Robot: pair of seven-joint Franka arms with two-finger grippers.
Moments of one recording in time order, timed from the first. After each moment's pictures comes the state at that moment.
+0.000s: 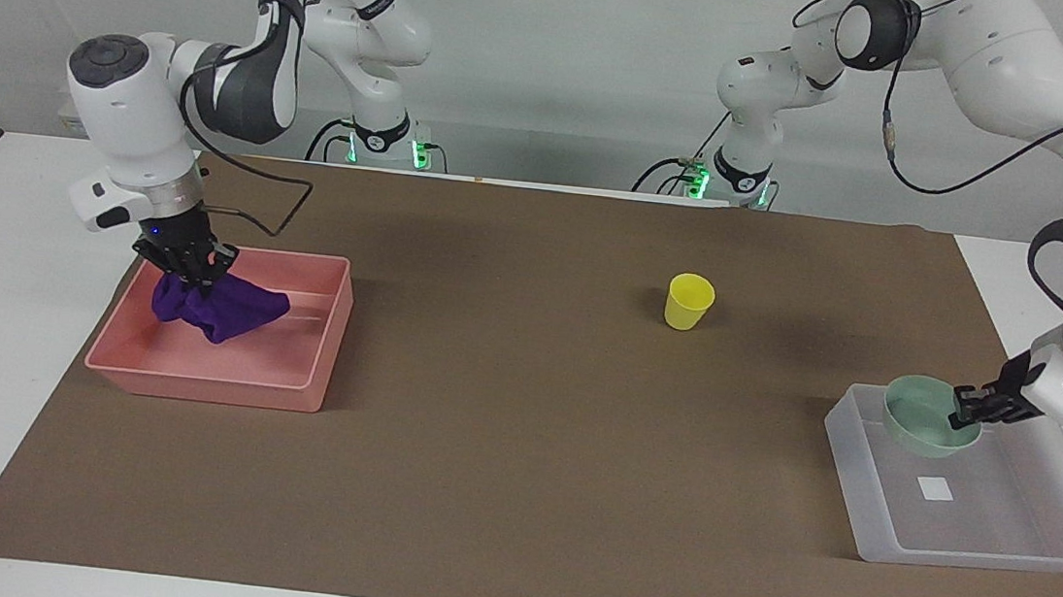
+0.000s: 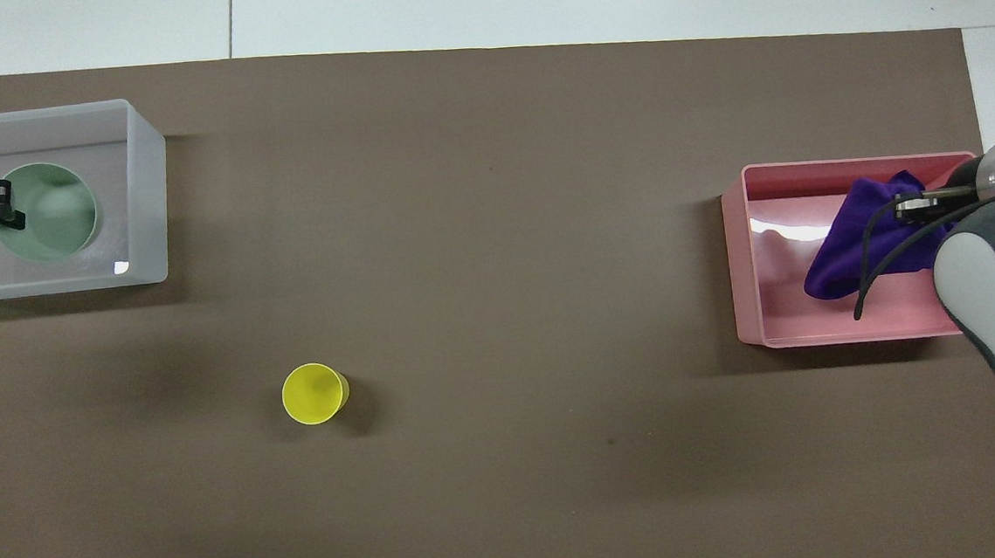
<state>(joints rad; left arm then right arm) 0.24 0.55 -0.04 -1.35 -0.02 1.88 0.21 -0.07 0.09 -0.09 -1.98 -0.08 2.17 -0.07</state>
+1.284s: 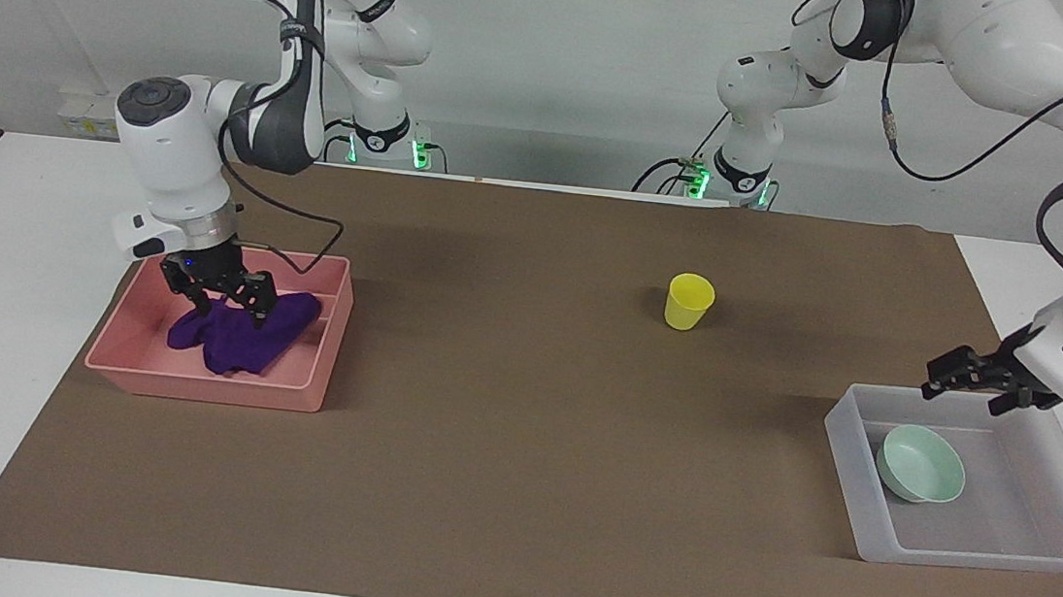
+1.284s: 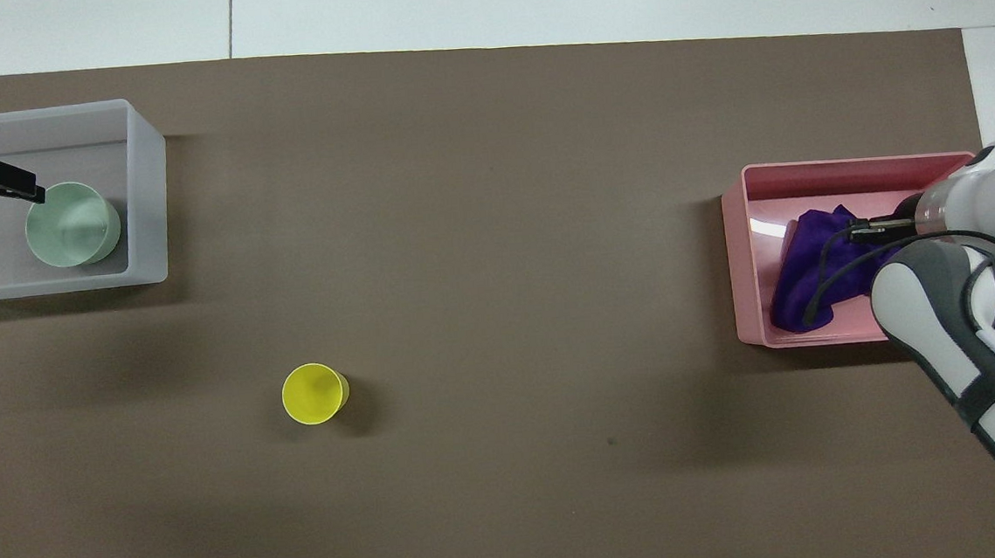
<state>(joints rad) 0.18 0.41 -0.12 -1.28 -0.03 1.58 0.30 0.00 0.10 -0.06 -1.94 -0.04 2.20 0.12</state>
